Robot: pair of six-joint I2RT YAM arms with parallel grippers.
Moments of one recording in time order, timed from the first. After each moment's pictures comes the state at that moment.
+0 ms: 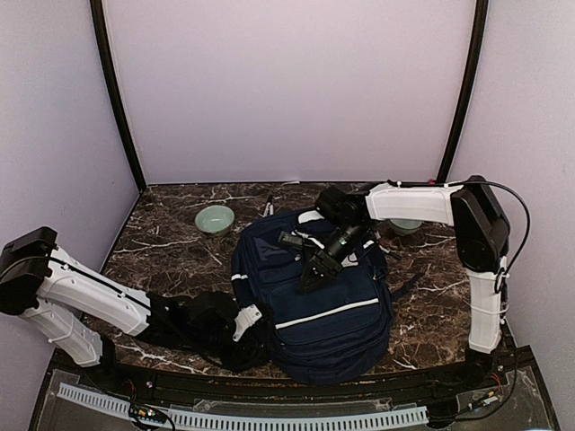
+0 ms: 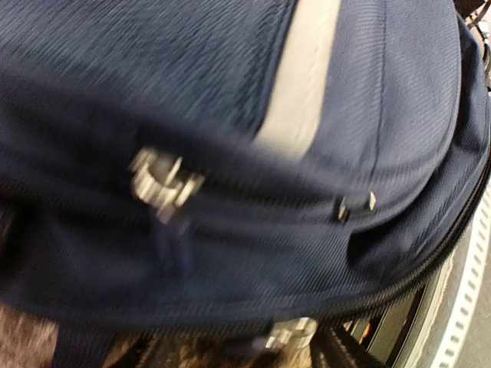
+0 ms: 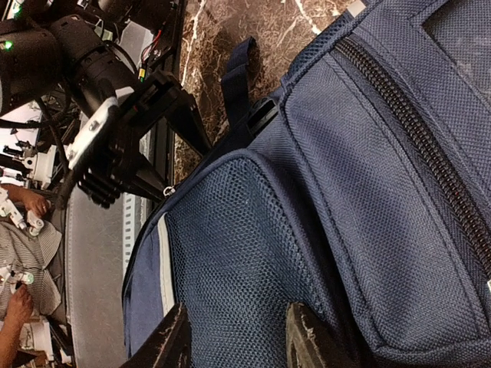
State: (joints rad) left arm -1.22 1.46 0.51 0.07 0.08 -0.32; right arm 0.74 2.06 1.57 -0.96 -0.92 -0.49
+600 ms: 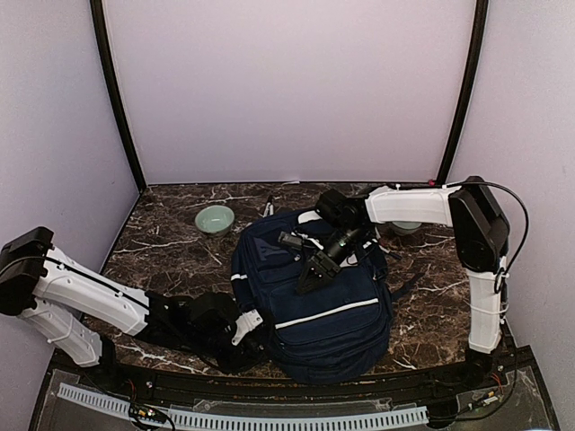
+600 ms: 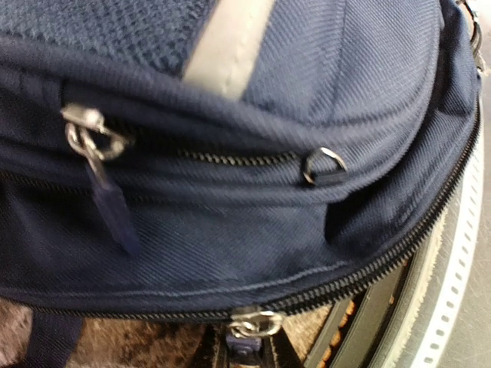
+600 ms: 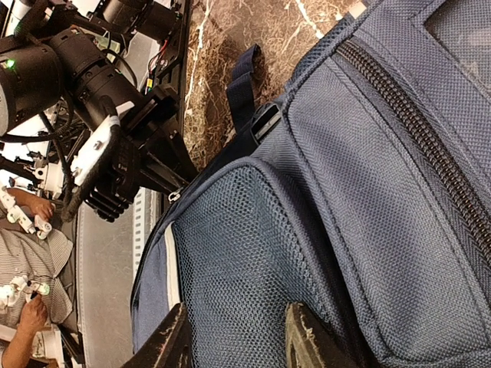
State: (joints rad) left arm -1.23 1.46 0.54 0.00 0.12 -0.31; right arm 0.74 2.06 1.55 -0.90 -0.97 -0.43
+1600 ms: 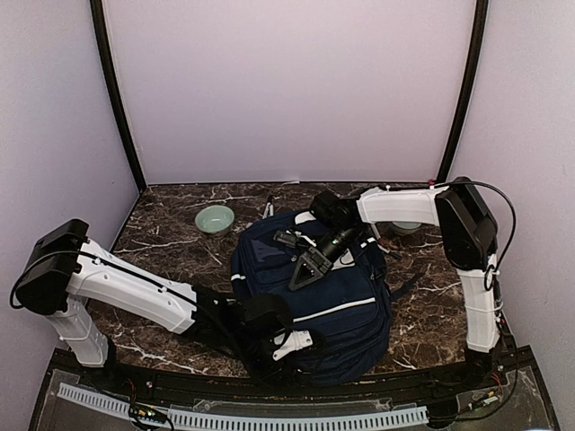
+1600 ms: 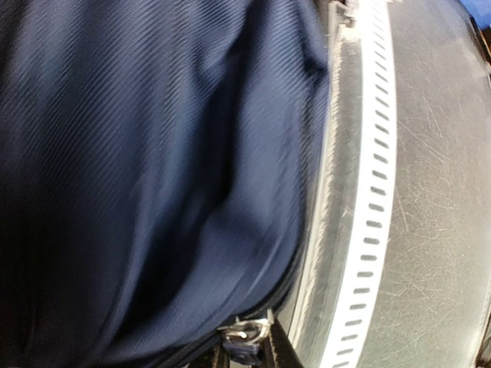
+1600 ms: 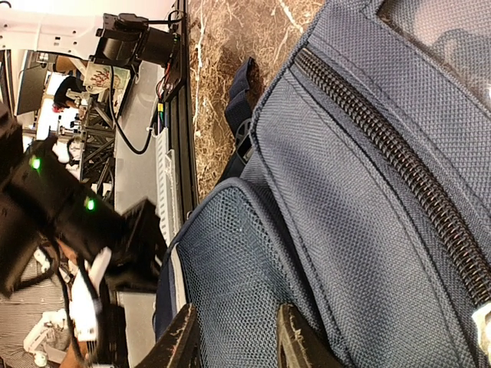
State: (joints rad) left arm -1.34 1.70 0.91 -0.26 0.35 -0.19; right arm 0.74 2.16 1.62 -0.91 -1.03 -0.27
